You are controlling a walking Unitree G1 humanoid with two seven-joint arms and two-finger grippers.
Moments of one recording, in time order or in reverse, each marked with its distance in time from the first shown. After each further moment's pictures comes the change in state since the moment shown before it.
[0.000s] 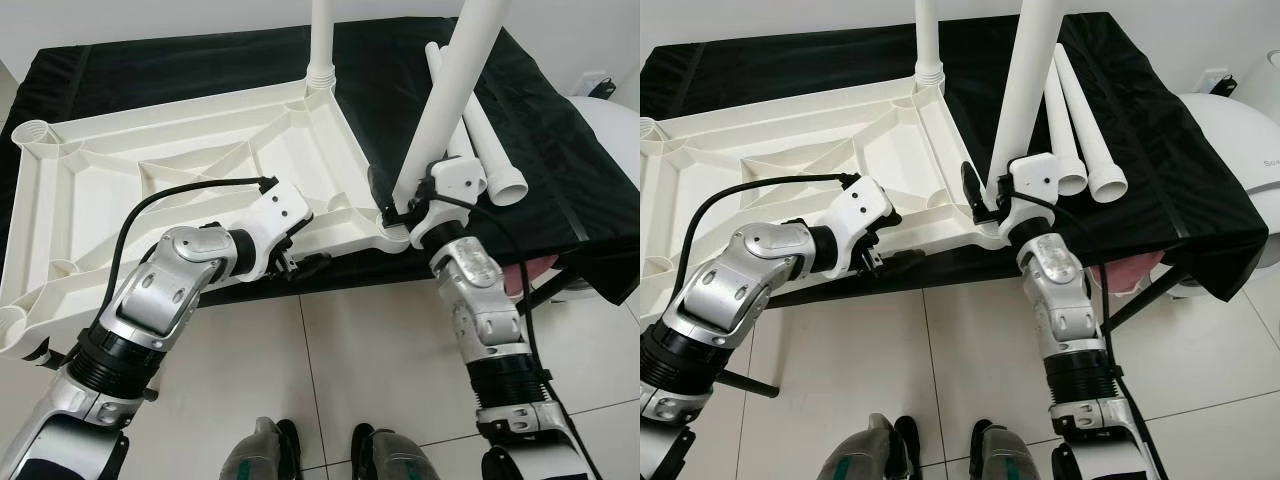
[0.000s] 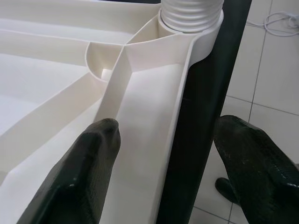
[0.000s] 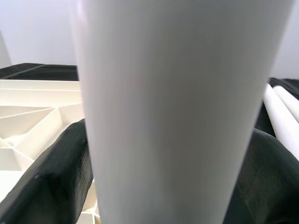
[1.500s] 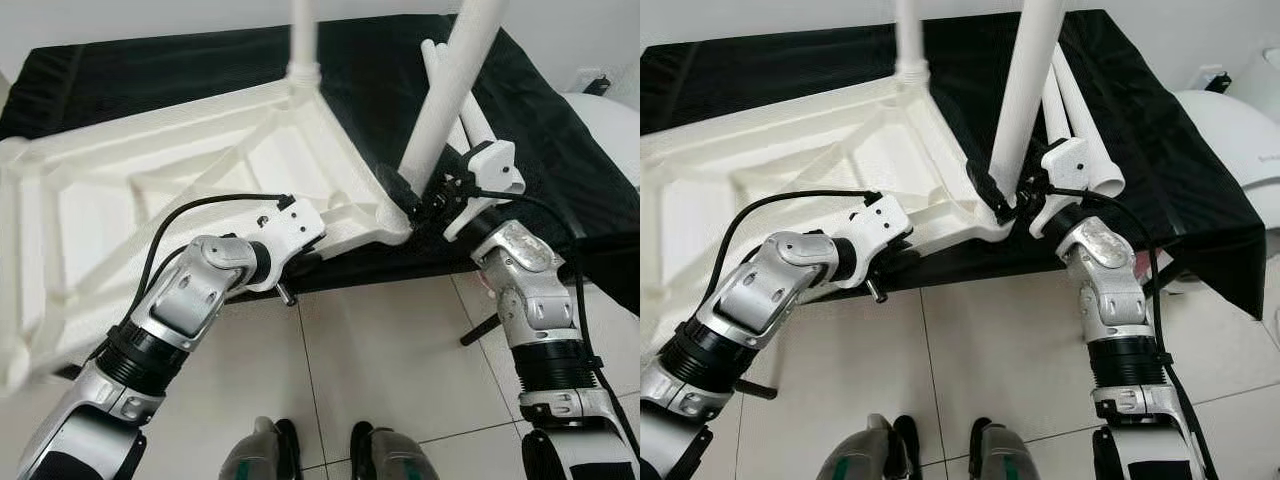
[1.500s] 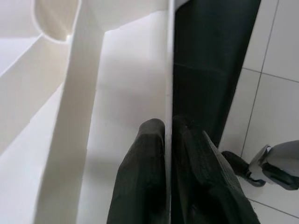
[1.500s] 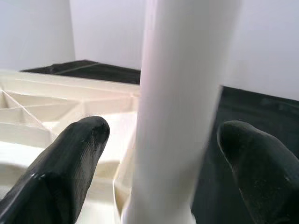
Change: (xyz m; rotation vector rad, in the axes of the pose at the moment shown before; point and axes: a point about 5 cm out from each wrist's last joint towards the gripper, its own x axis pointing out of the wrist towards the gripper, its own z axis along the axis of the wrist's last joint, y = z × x) left arm 0.018 -0.003 -0.014 0.028 0.149 0.031; right arm -0.007 -0.028 0.016 -0.055 -0.005 0.320
